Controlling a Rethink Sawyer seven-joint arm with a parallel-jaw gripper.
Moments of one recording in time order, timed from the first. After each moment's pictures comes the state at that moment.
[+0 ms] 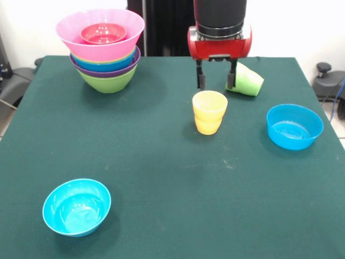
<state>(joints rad) -0.45 -0.71 0.42 1.68 -0.34 0.70 1.95</state>
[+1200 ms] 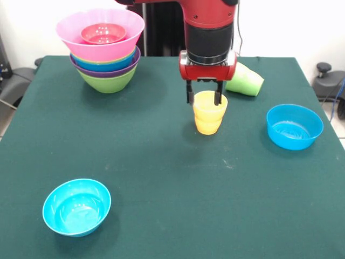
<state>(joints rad) -0.40 -0.59 0.31 1.66 -0.34 0.62 1.95</state>
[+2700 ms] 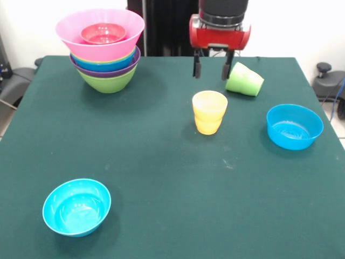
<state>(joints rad) -0.29 -0.76 0.21 1.74 -0.29 0.62 1.95</state>
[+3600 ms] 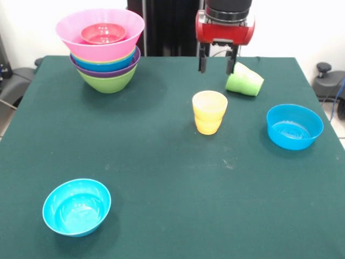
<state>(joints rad) -0.25 -0.76 0.16 1.80 -0.24 0.55 1.95</state>
